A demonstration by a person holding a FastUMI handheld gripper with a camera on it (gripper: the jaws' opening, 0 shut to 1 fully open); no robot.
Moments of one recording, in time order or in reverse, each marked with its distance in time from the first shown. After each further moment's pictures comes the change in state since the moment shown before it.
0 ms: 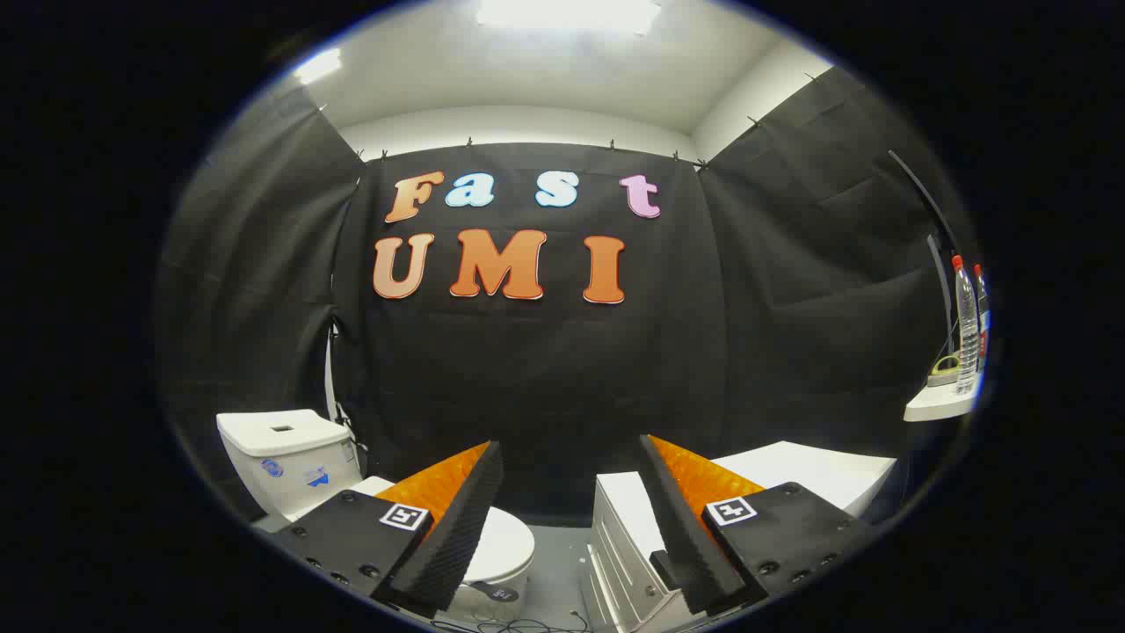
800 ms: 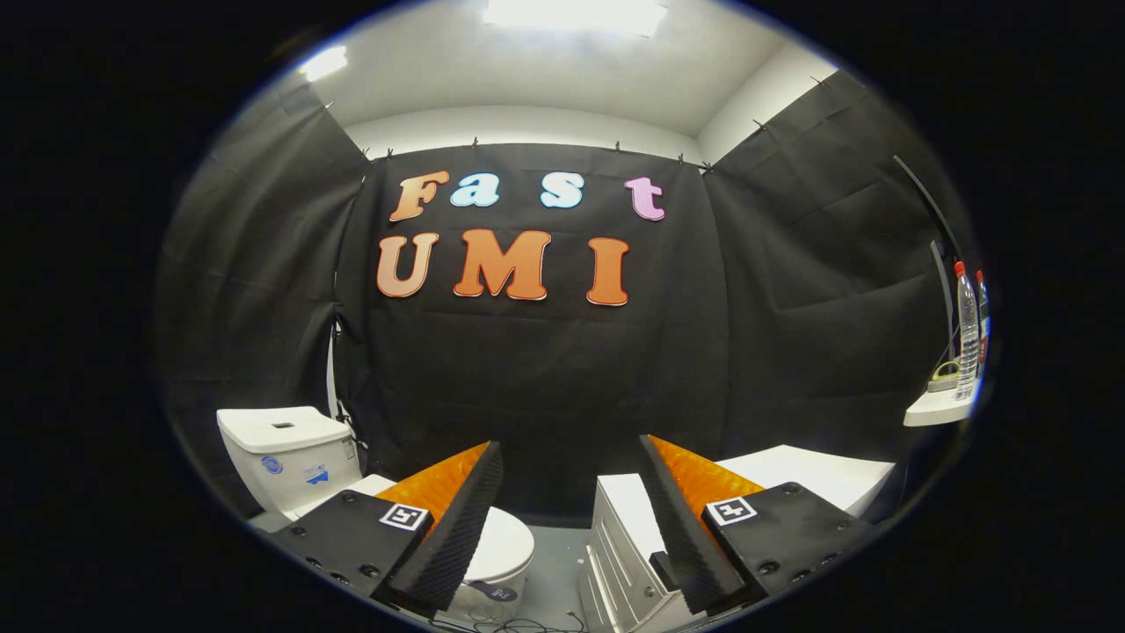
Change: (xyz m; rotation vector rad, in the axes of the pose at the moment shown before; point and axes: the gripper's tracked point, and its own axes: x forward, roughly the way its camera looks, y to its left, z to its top) arm -0.002 0.004 0.003 -0.015 -0.010 0.008
